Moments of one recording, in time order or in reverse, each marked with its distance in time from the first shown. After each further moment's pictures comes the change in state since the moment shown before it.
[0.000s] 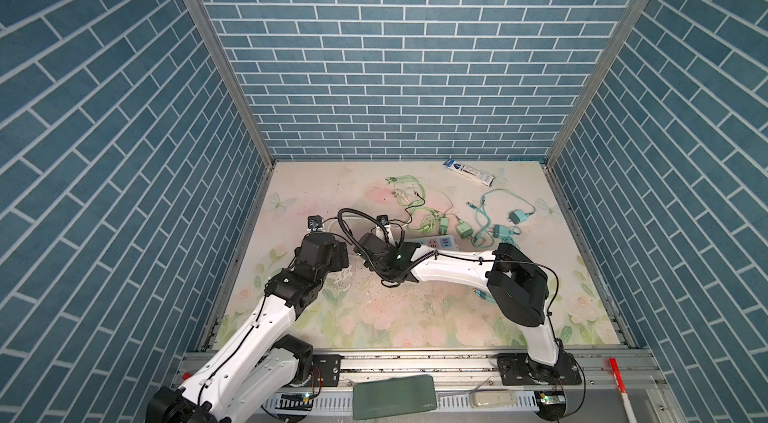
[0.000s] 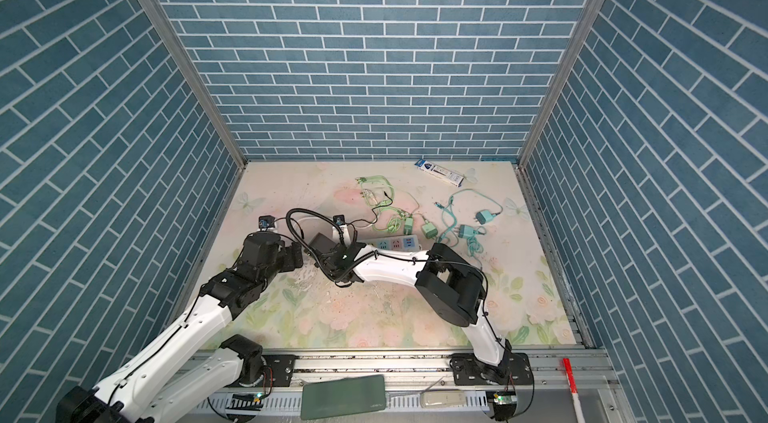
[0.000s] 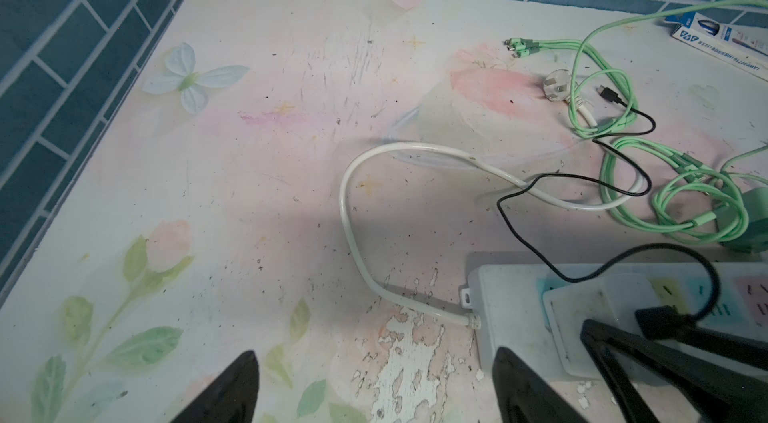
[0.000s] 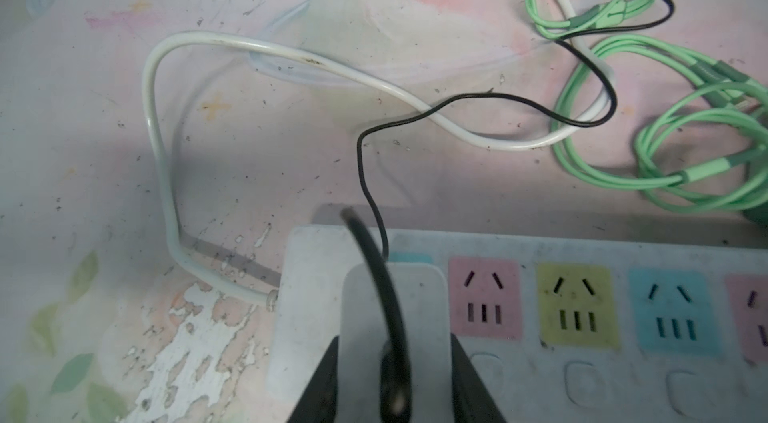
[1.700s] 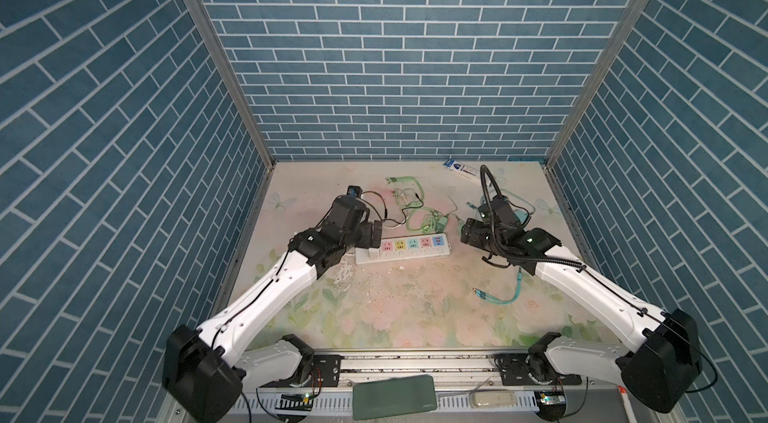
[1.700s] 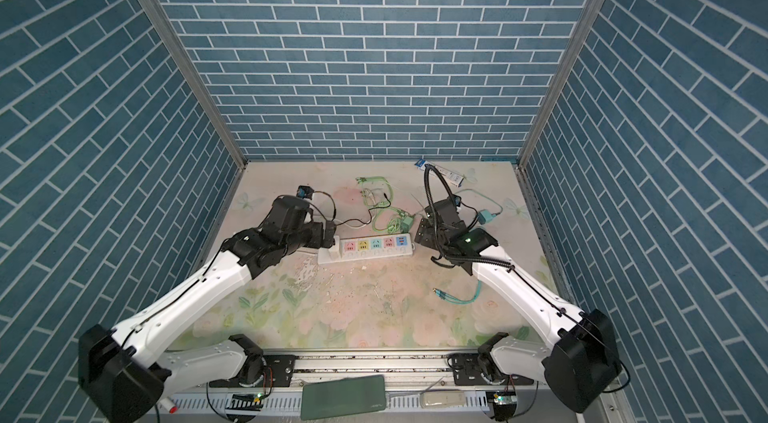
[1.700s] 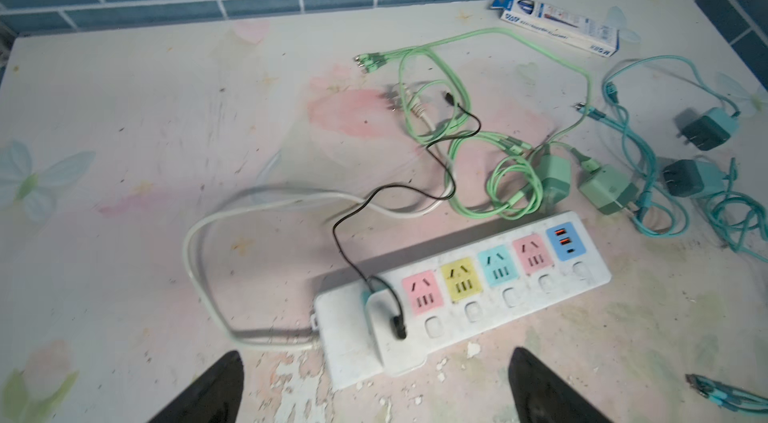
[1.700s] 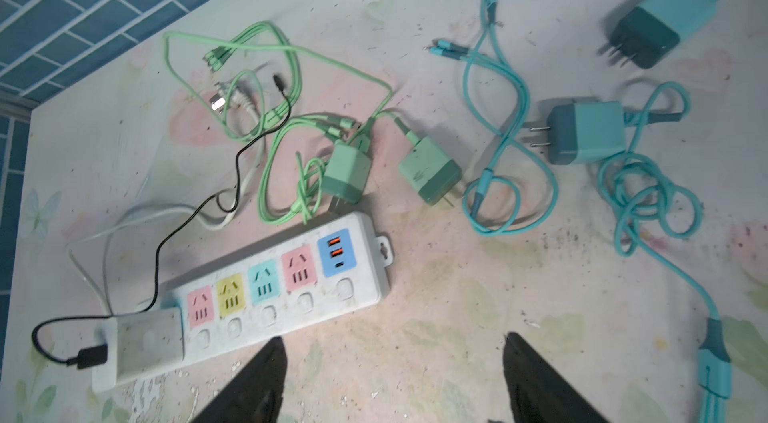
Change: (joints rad) left arm -0.188 0.408 0.478 -0.127 0.140 0.067; right arm -0.613 -0.854 -0.561 -0.192 -0.328 -0.031
